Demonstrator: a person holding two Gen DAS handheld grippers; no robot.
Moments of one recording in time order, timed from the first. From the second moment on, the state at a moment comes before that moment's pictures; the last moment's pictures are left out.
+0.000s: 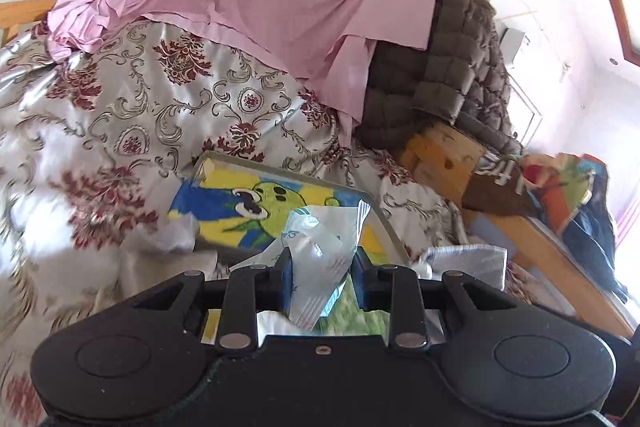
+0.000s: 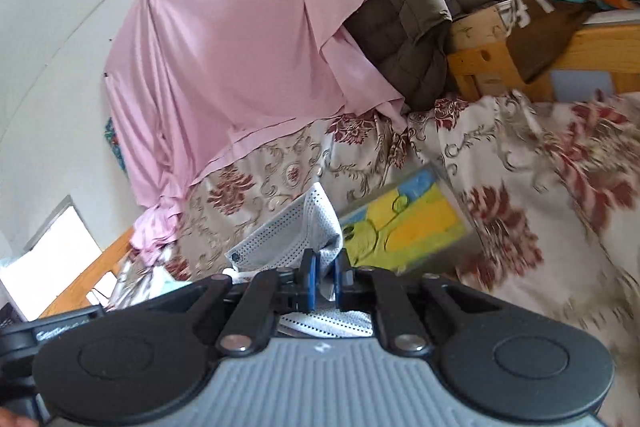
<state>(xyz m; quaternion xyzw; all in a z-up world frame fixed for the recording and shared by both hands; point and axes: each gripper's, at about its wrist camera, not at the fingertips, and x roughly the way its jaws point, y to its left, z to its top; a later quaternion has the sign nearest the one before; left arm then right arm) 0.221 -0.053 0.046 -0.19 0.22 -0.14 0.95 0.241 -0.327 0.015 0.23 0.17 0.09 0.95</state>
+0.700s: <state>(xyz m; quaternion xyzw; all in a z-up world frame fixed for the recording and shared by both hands) 0.428 -0.081 -0.022 -0.21 0.29 -0.12 0.93 0.403 -0.358 -0.067 0.29 0.22 0.06 0.93</state>
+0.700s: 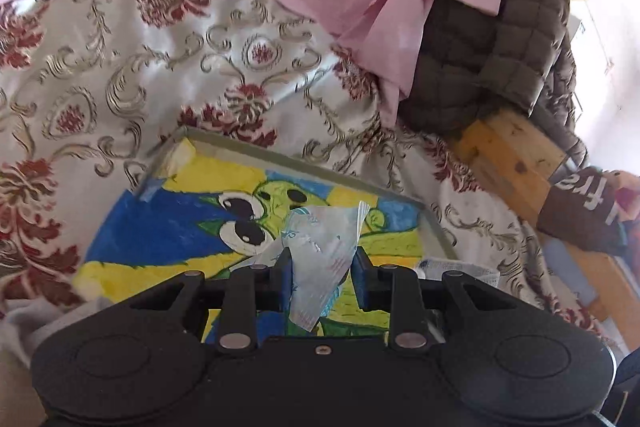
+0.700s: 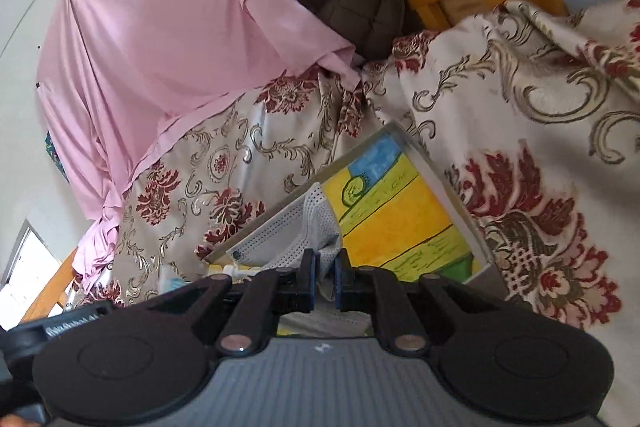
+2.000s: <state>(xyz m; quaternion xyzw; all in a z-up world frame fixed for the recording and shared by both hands) 0.359 -0.092 0.022 -0.16 0.26 -0.08 0.95 0.321 -0.371 0.024 0.24 0.21 0.06 0.95</state>
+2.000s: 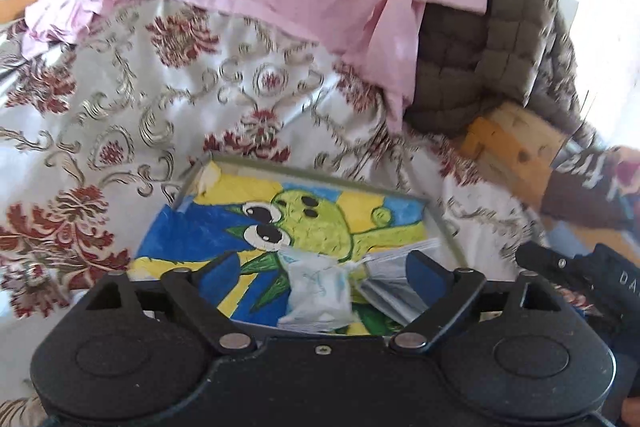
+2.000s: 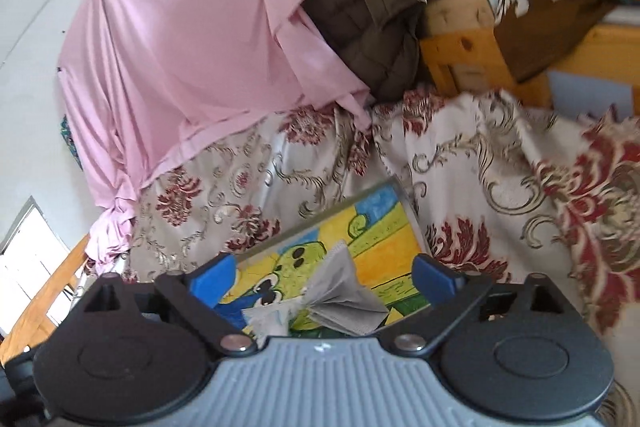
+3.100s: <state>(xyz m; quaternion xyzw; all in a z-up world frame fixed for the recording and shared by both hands) 0.110 -0.036 0.063 -0.08 0.17 -0.11 0.98 0.092 -0.296 0.008 0.10 0.10 0.01 0.99</state>
